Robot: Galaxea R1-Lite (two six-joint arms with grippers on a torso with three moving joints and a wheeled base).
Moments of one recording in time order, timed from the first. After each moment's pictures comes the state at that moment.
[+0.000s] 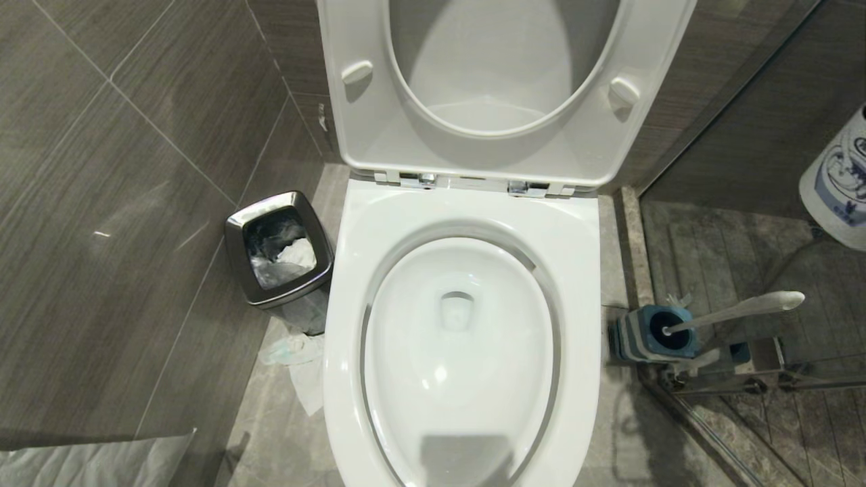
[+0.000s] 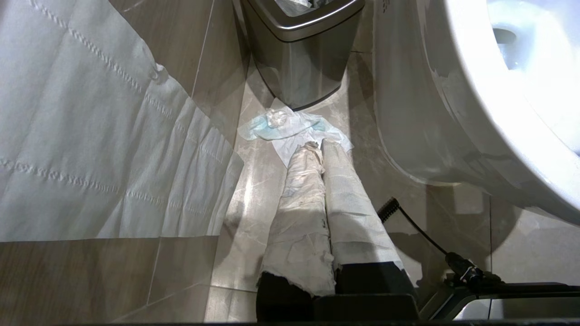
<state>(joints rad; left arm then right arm) 0.00 0.00 0.00 0.01 0.00 0.00 0.18 0.99 -1.04 -0.18 -0.15 -0.30</state>
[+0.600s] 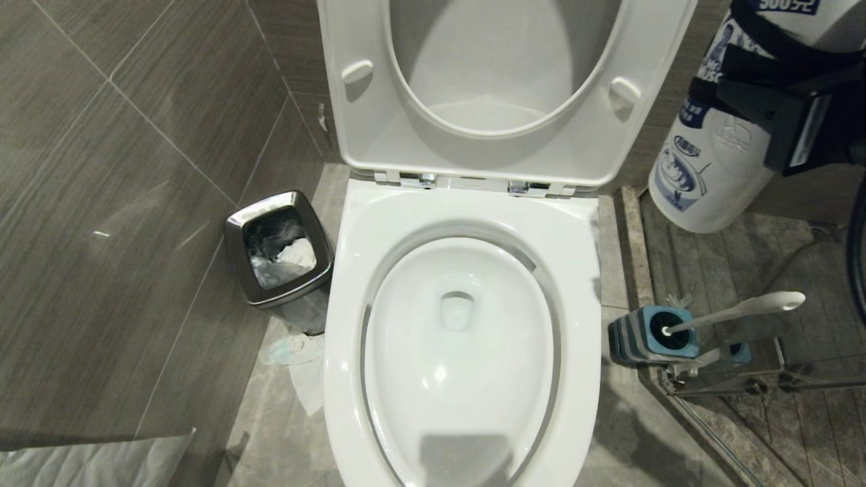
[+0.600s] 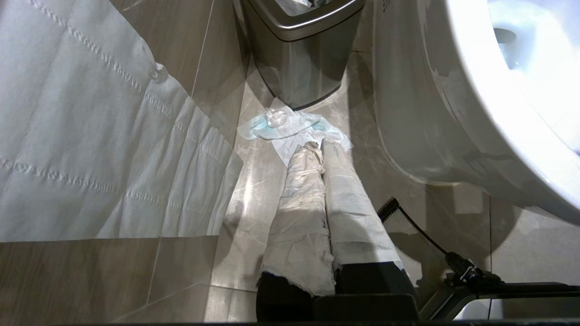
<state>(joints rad) 0.00 0.00 0.00 0.01 0.00 0.00 0.68 1.29 -1.11 -0.40 -0.58 -0.43</state>
